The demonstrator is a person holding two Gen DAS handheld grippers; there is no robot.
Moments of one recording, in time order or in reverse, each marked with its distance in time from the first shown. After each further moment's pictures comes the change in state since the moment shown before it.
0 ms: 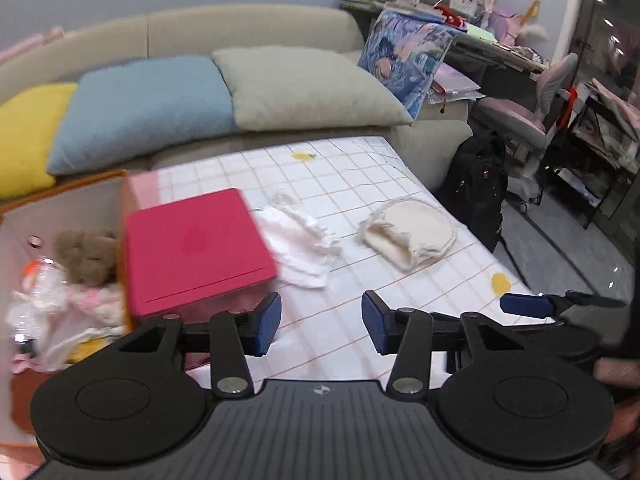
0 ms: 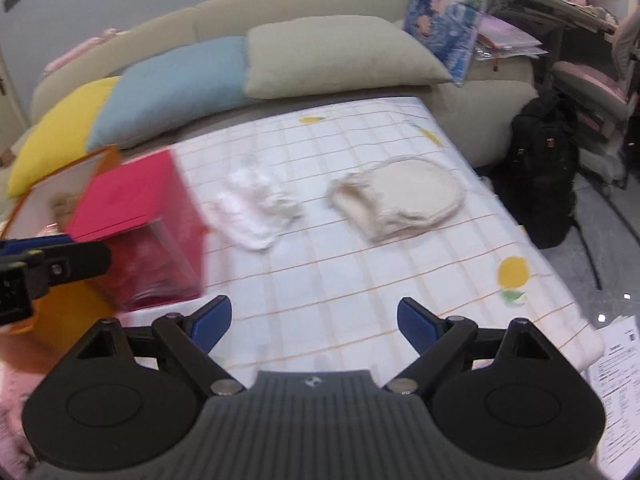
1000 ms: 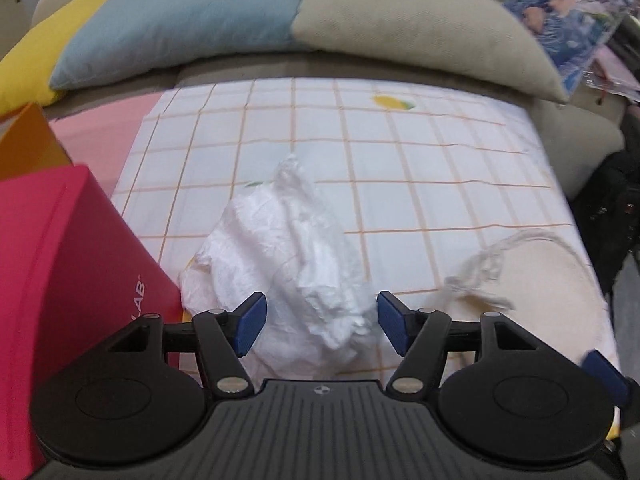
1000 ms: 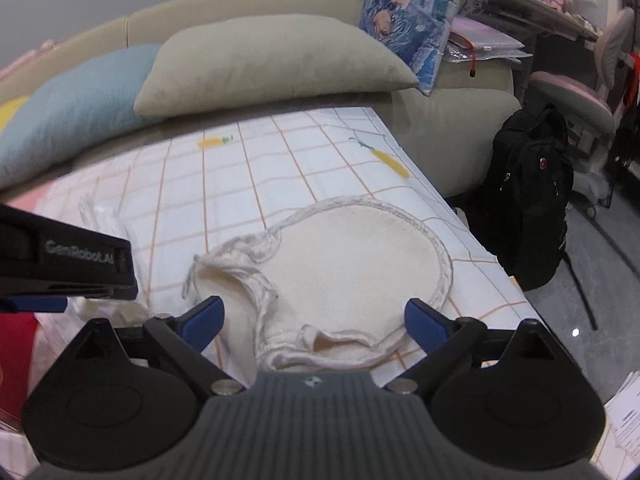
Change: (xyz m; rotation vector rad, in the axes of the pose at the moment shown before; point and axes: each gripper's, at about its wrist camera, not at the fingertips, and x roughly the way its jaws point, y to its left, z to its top) left arm 0.222 -0.008 0.049 -0.275 0.187 0.333; right arm 0.162 -0.048 0.048 0.008 -0.060 -0.090
